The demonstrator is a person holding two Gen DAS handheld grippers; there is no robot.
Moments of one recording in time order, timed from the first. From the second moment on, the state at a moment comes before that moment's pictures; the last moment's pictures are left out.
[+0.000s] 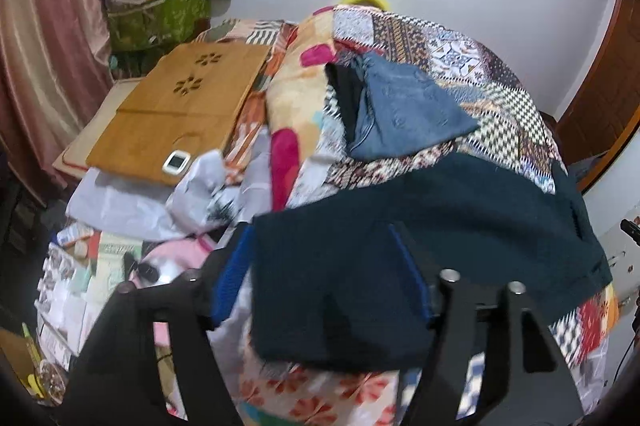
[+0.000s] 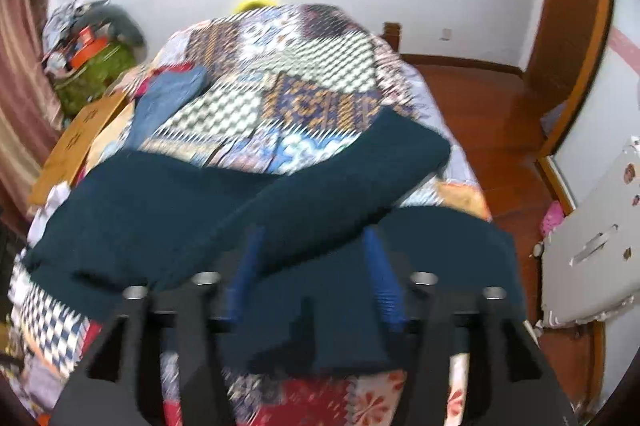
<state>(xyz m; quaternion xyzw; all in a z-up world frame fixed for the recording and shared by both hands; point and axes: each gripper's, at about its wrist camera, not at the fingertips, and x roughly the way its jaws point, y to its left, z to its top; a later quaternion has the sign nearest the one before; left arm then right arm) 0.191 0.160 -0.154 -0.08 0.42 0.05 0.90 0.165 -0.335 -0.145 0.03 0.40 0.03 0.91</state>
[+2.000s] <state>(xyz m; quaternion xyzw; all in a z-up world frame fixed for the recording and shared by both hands) 0.327 -0.088 -0.210 0.10 0.51 -0.10 0.85 0.280 -0.530 -0.123 0.17 0.38 -0.09 0.91</state>
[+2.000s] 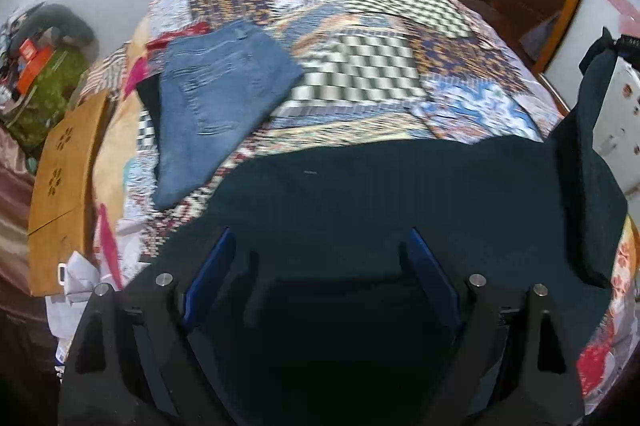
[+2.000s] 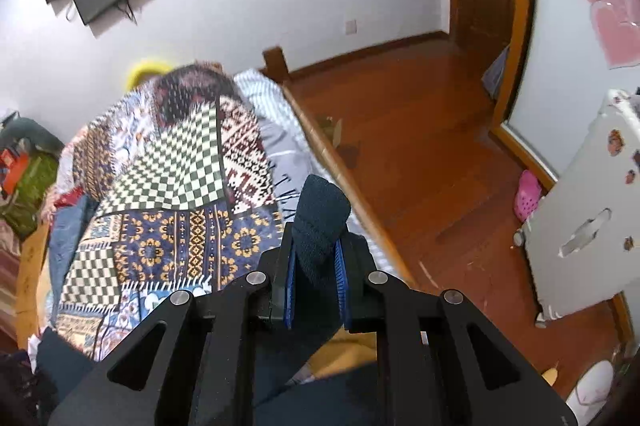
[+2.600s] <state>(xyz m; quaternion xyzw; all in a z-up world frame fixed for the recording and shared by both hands) 0.278 -0.176 -0.228 0.13 0.53 -0.17 0.82 0.188 -0.575 -0.221 0.18 0.46 -0.12 0.86</state>
